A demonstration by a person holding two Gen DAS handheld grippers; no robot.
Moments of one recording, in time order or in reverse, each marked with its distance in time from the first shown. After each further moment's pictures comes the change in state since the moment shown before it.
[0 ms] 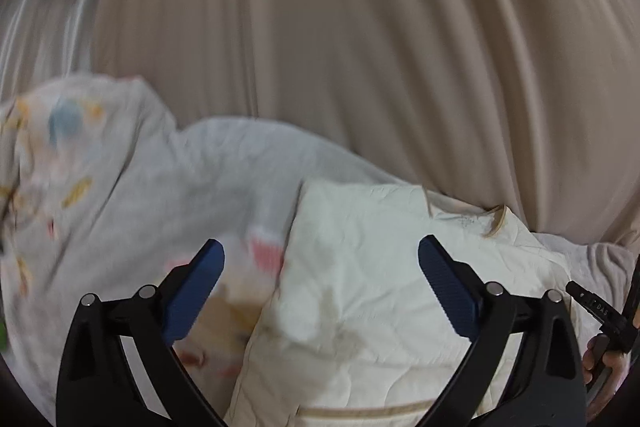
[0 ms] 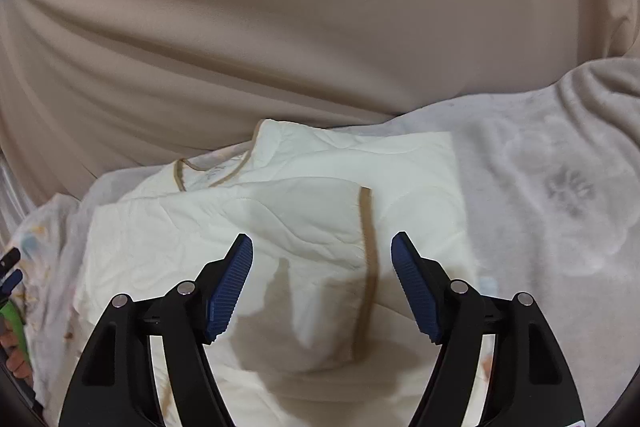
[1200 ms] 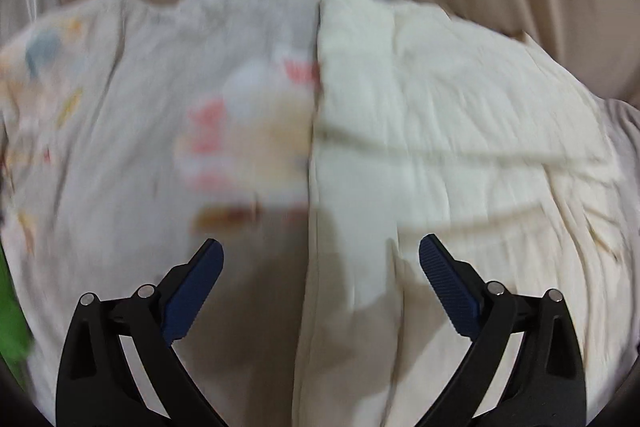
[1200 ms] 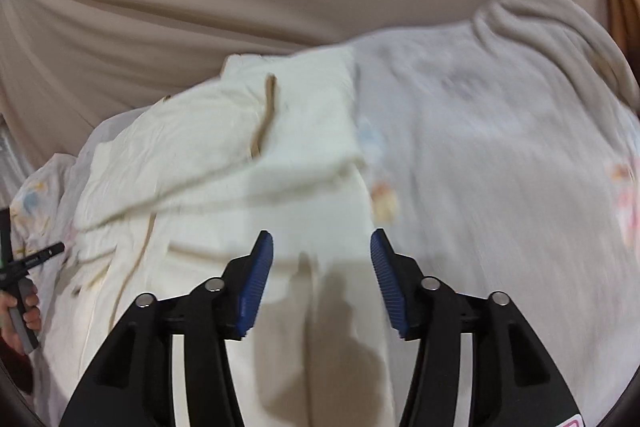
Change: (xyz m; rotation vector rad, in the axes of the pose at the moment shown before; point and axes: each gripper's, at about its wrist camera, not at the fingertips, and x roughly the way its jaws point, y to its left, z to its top) left arm 0.000 0.065 -0.108 0.155 0.462 -0.044; right arm -0.145 -0.074 -0.115 0.041 0.118 -0.089
